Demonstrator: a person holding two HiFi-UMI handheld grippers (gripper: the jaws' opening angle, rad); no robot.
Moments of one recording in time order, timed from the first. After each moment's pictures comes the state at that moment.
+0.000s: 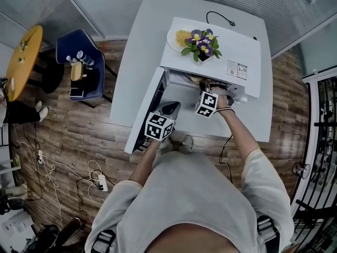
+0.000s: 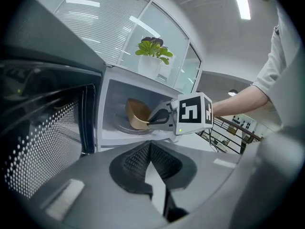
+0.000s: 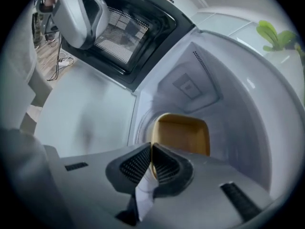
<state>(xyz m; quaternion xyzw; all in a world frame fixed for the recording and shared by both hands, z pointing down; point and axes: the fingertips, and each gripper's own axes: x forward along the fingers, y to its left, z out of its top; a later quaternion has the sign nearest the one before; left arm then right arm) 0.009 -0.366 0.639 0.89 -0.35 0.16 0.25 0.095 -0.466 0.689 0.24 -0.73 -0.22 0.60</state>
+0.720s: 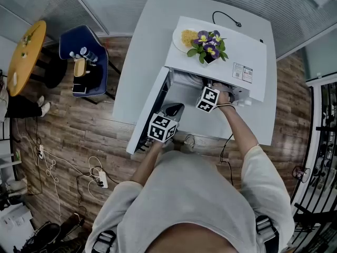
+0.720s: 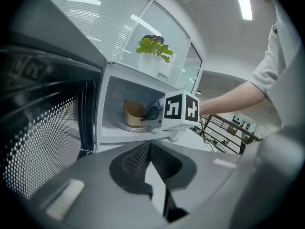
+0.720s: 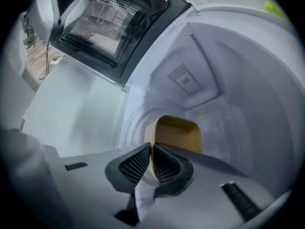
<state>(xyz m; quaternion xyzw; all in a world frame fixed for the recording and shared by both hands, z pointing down) 0.010 -0.363 0.644 0.89 -0.35 0.16 0.25 0.091 -0.496 0.704 0.25 -0.72 -0.21 0.61</state>
